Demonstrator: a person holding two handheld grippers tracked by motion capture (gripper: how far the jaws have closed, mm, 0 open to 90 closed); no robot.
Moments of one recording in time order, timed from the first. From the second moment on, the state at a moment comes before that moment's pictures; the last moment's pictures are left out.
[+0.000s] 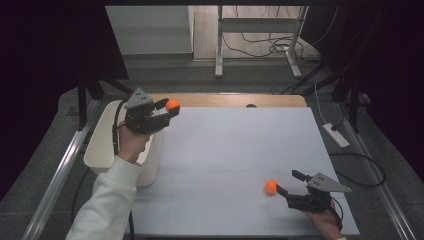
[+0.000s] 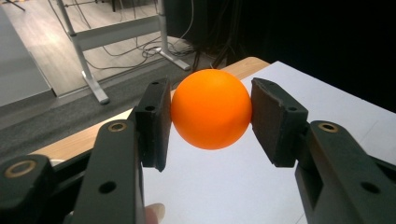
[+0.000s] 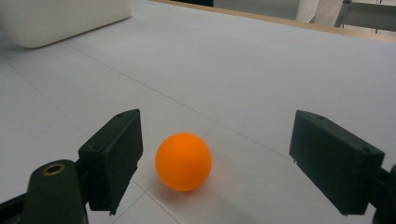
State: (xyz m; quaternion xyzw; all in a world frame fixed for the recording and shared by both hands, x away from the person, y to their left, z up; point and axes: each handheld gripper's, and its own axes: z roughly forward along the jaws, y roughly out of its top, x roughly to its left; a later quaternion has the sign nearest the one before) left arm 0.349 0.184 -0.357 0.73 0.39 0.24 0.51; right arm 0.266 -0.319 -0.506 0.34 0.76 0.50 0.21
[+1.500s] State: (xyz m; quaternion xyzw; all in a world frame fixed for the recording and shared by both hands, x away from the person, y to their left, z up) left arm 0.370 0.245 -0.373 0.71 0.48 0.26 0.45; right arm 0.266 -0.319 -0.505 0.34 0.77 0.50 0.21
